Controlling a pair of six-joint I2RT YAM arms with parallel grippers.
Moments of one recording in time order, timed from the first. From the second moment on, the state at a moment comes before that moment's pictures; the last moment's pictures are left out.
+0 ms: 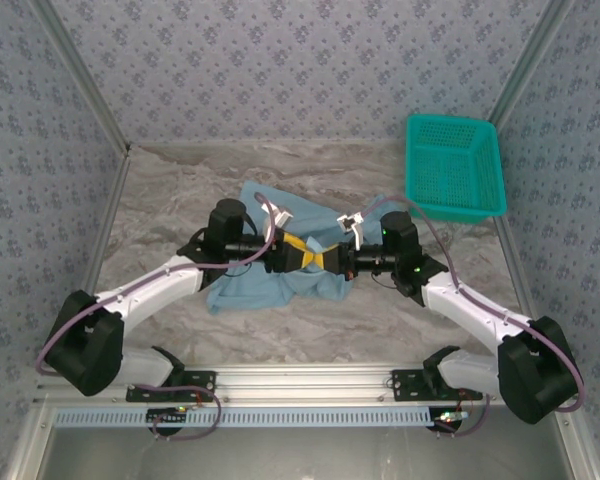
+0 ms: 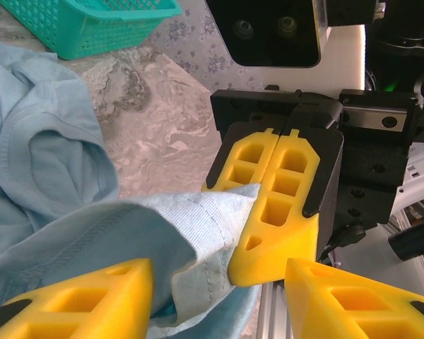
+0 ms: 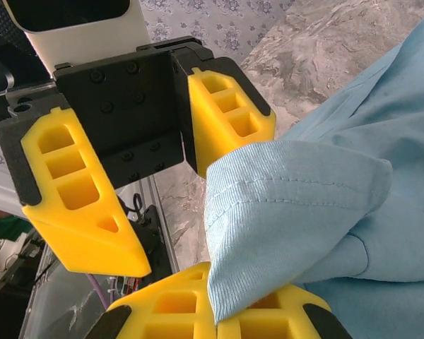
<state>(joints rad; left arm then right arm) -0.62 1.34 0.80 0.14 0.85 -0.34 0.51 1.18 0.63 0.17 -0.85 0.44</state>
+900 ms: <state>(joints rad) -0.66 1.31 0.83 0.06 0.76 -0.35 0.51 1.13 0.74 -0.13 -0.51 0.37</state>
